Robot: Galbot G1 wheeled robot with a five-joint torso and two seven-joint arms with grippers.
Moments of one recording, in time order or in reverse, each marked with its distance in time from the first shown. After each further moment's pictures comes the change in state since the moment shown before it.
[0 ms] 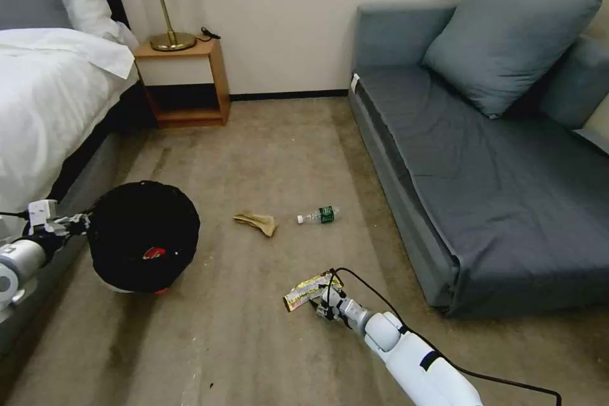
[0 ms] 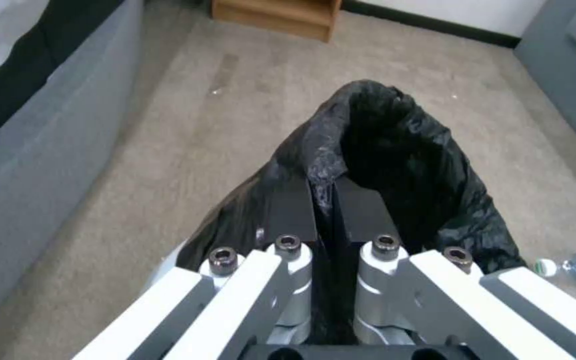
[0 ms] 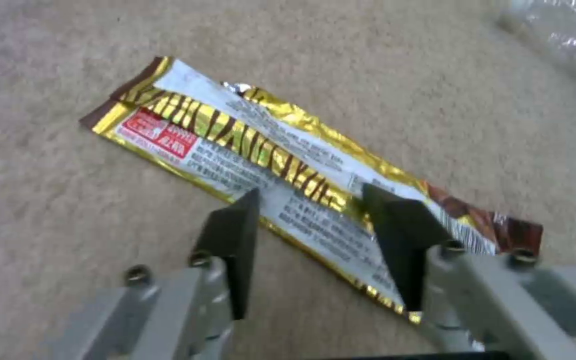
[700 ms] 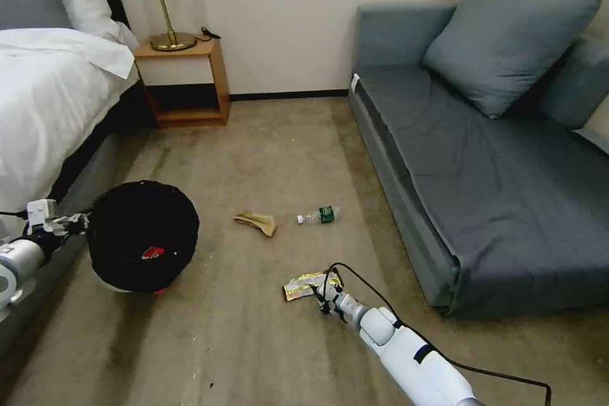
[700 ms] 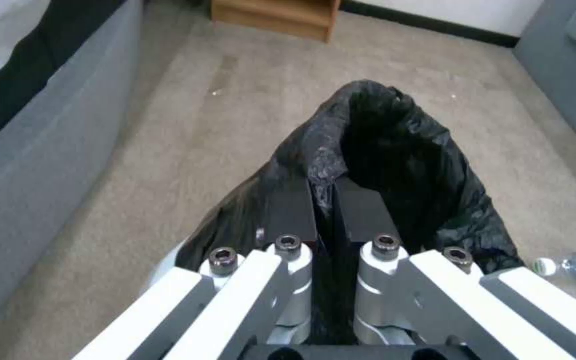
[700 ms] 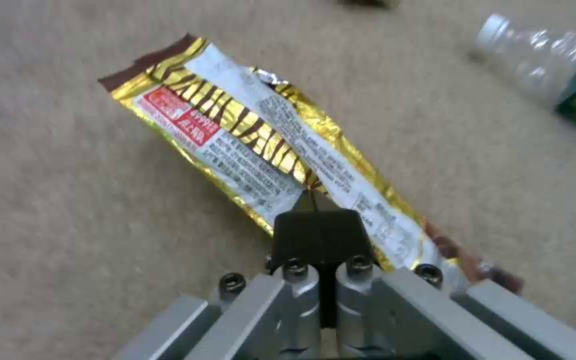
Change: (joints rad) left arm 0.004 0.002 -0.003 -0.003 0.001 0.000 0.003; right arm -0.016 -0.030 -0.014 0.081 0.065 -0.003 0.021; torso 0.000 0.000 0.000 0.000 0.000
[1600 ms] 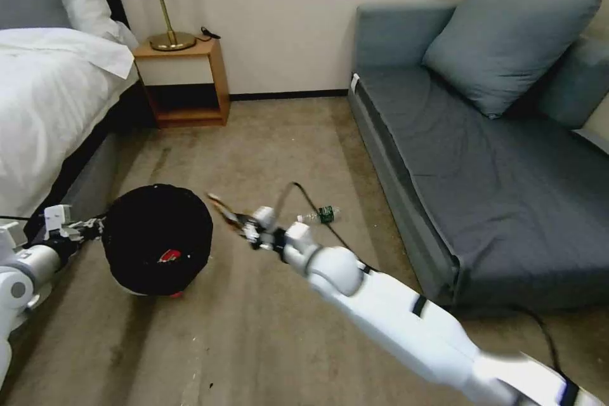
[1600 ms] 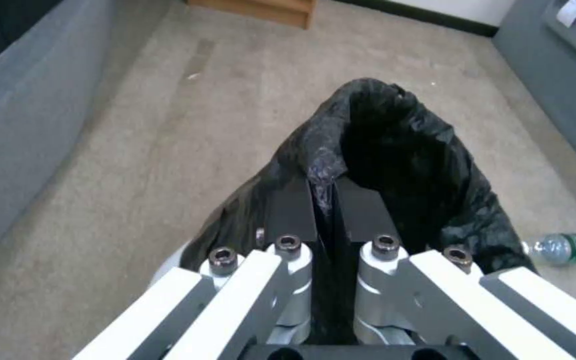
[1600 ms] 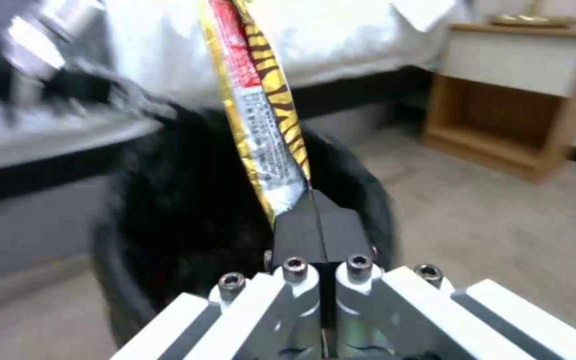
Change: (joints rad) left arm 0.009 -0.044 0.026 -0.031 0.017 -0.001 0.006; right arm 0.362 0.025 -0.454 0.615 0.617 -0.337 0.278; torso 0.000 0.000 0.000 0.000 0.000
